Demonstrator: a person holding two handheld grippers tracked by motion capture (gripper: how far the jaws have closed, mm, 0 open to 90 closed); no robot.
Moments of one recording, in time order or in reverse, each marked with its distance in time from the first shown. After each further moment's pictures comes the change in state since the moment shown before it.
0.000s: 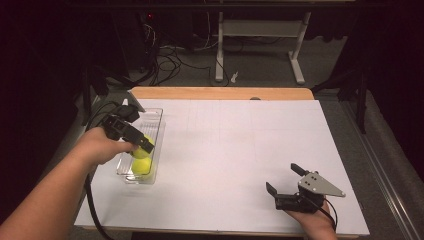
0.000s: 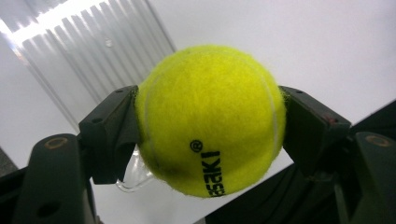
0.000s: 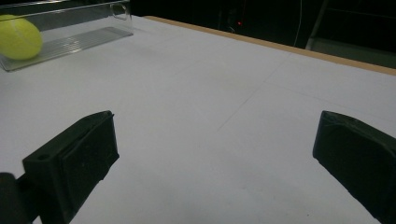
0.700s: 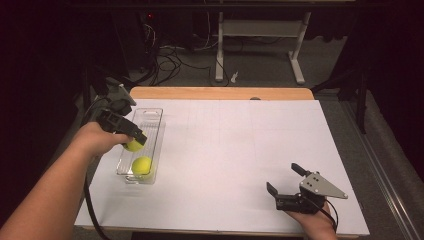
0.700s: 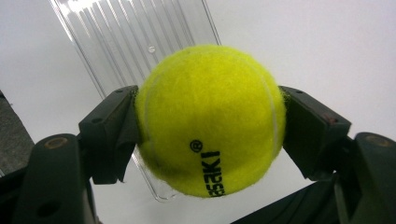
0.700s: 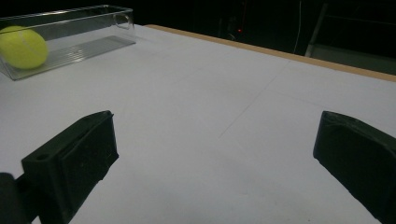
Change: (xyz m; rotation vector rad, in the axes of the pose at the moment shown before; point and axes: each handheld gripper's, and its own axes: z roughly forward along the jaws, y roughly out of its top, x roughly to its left) left arm 0.030 0.013 0.004 -0.006 0.024 -0.094; right arm 0.001 0.002 -0.004 -0.029 0.004 0.007
